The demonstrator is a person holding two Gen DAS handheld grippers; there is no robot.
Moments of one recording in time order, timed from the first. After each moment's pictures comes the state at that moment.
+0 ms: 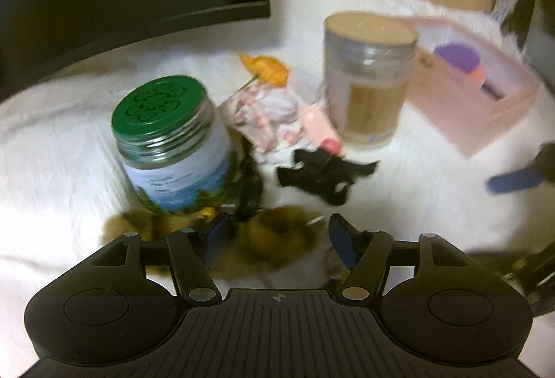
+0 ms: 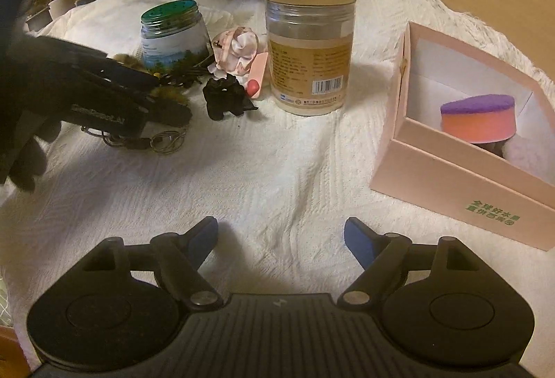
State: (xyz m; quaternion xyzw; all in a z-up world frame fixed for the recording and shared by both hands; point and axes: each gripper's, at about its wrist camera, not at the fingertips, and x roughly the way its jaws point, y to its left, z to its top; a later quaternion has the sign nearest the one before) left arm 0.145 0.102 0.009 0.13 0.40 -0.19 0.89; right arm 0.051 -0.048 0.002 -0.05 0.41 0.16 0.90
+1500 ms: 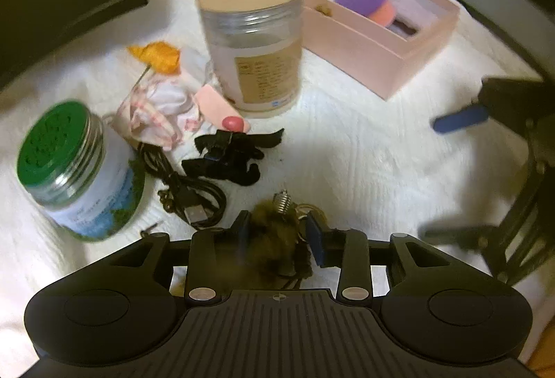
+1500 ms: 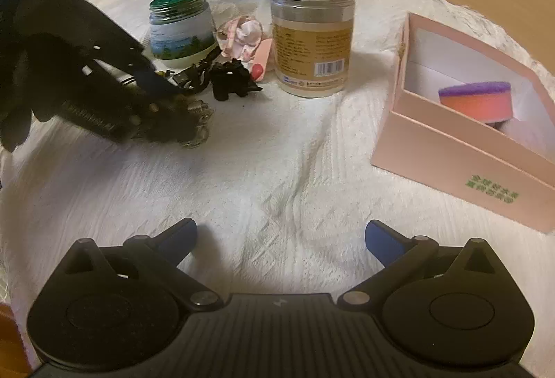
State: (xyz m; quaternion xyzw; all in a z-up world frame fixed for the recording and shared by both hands) left arm 0.146 0.075 0.016 0.18 0.46 -0.33 0.80; right arm 0.039 -0.050 -0.001 -0.06 0.42 0.16 0.89
